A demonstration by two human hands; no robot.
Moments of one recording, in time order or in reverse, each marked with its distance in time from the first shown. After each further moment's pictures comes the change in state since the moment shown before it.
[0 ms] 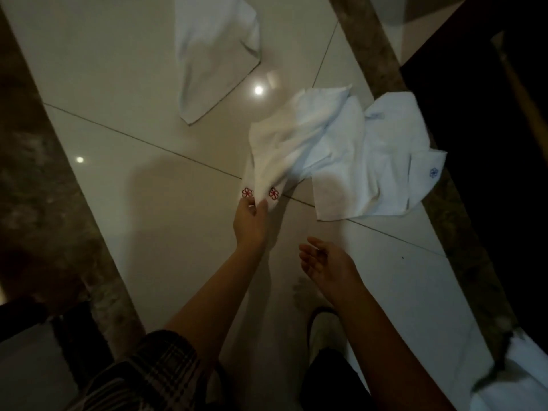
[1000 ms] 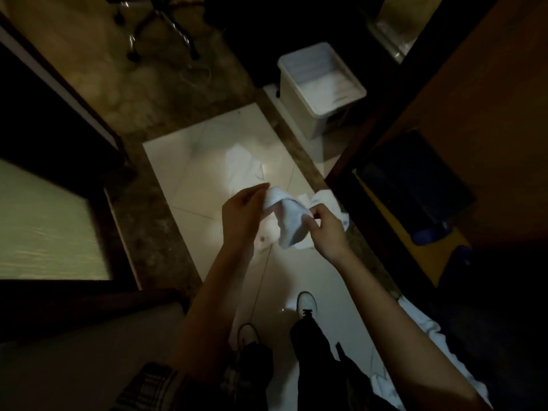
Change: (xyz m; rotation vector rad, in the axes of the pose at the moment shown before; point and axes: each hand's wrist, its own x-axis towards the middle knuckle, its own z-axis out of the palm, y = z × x) left_hand -0.433 0.366 -0.365 -0.297 -0.246 0.461; right_hand -0.563 -0.054 0.014 -0.956 0.091 -1.092
